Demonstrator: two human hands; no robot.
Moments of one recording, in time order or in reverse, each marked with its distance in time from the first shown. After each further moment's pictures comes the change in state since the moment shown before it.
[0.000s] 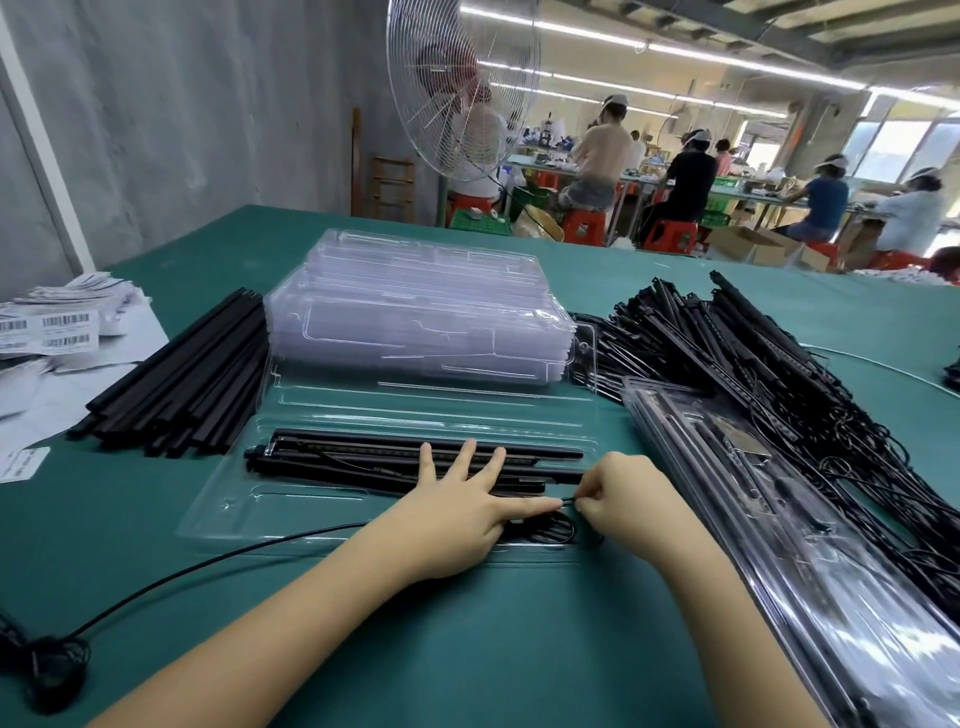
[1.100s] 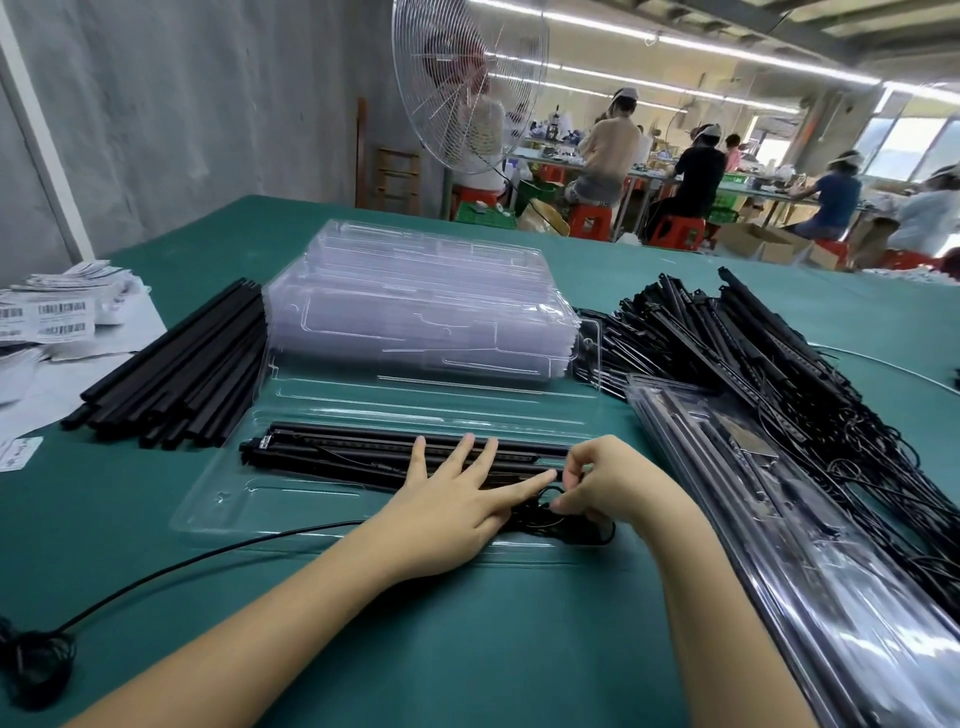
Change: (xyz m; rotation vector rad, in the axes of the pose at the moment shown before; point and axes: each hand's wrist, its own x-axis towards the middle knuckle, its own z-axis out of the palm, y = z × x) left_hand -0.001 -0.006 0.006 -0.059 0.070 -0.047; right_hand 0.018 -0.009 -0.009 0.412 -0.220 0.079
